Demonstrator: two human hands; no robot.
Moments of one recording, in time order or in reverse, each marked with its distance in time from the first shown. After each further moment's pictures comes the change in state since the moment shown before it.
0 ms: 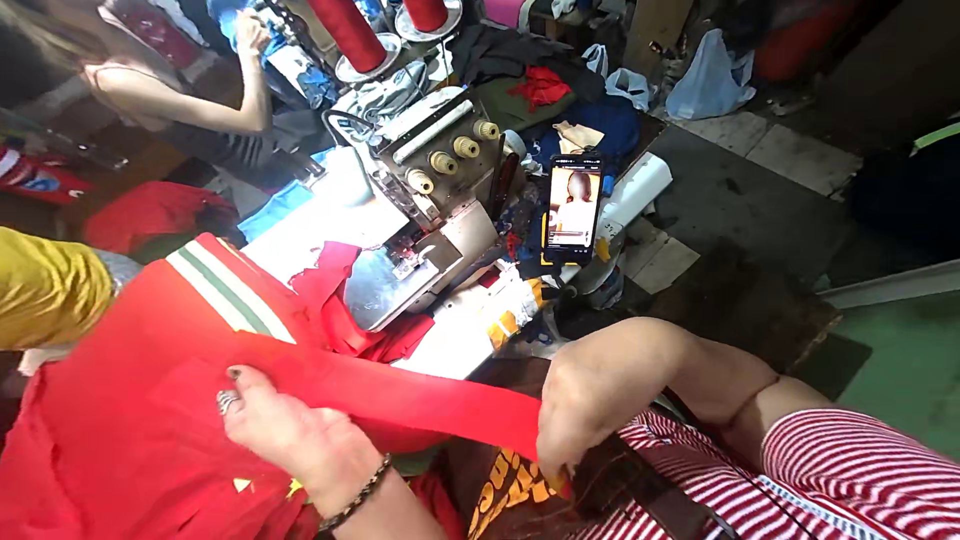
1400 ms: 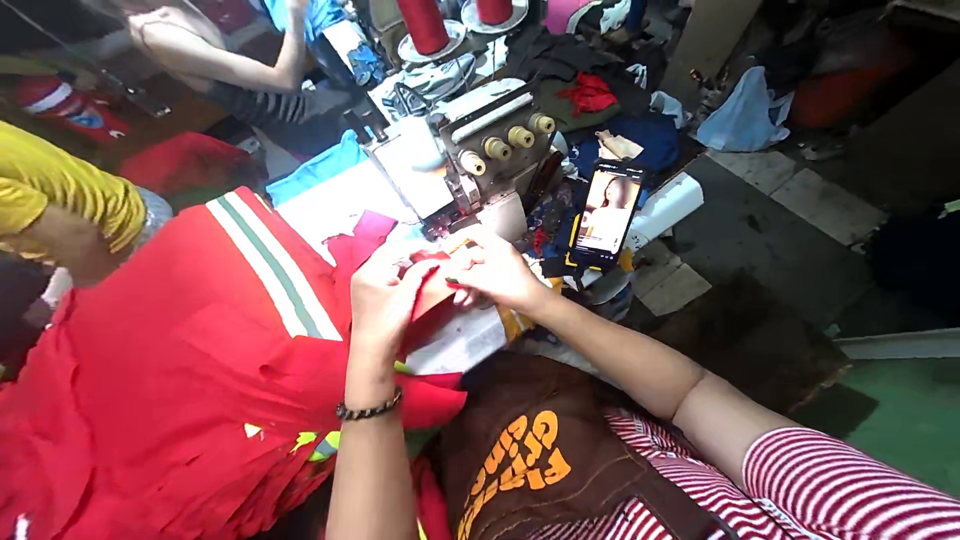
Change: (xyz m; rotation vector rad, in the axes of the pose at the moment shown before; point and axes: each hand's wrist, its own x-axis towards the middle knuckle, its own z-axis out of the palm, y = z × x) left_hand 0.015 -0.016 0.043 0.494 -0.905 0.618; right_hand 0.092 0.122 0.001 0.506 0.983 0.416
